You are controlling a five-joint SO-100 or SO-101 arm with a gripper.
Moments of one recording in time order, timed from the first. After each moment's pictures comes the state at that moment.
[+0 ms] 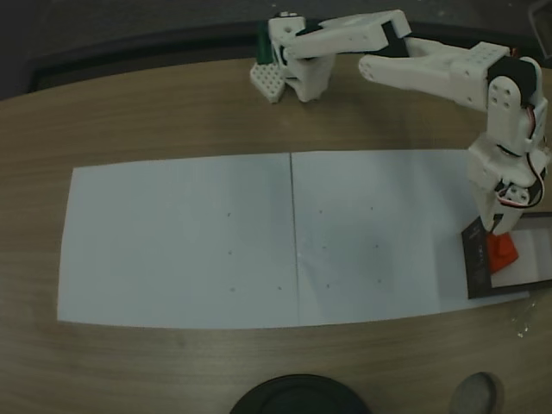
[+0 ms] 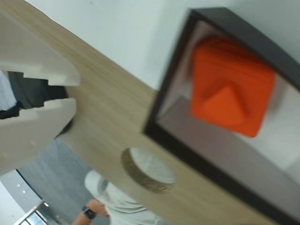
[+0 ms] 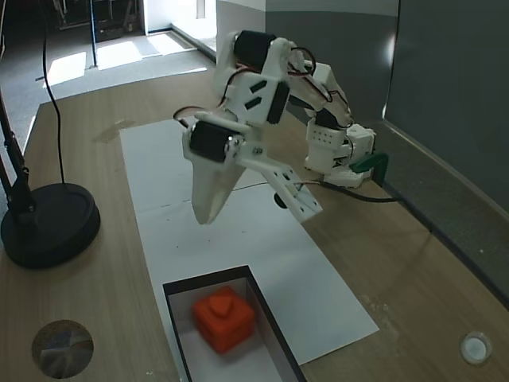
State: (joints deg) arm -32.3 49.5 6.7 98.1 -2.6
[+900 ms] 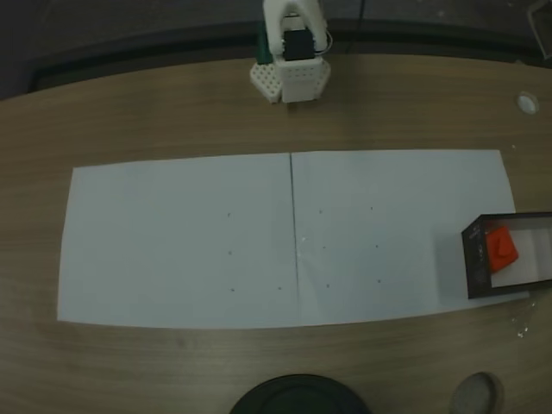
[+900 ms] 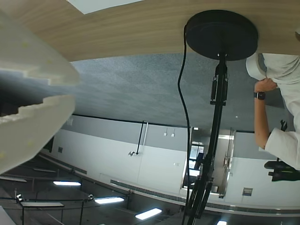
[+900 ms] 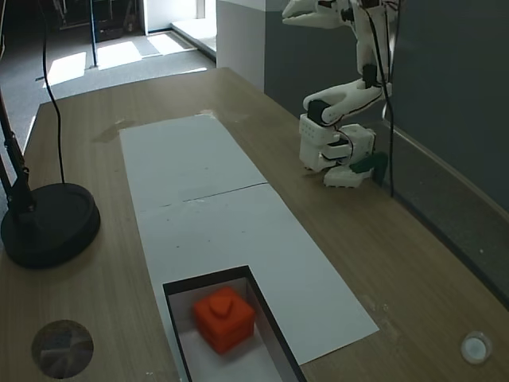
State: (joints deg) arm -2.8 173.5 88.2 95.4 -1.9
